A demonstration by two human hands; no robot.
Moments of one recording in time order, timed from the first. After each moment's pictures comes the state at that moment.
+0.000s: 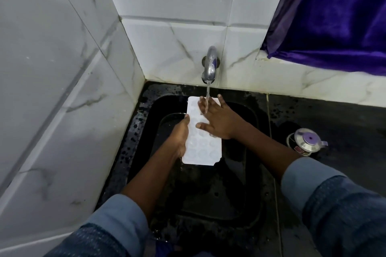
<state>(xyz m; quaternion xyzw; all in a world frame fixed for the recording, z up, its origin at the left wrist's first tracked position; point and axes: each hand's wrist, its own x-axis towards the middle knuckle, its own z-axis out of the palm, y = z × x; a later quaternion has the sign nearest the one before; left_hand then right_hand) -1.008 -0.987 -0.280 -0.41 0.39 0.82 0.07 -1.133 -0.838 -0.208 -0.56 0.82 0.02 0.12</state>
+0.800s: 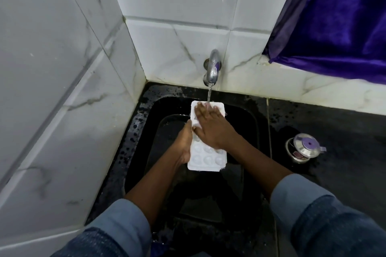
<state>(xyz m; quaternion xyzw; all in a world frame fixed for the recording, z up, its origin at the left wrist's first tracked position) -1.003 -0.955 -0.243 -0.41 0.38 0.82 0.08 -1.098 -0.850 -0.222 -0.50 0.86 -0.03 0.13</state>
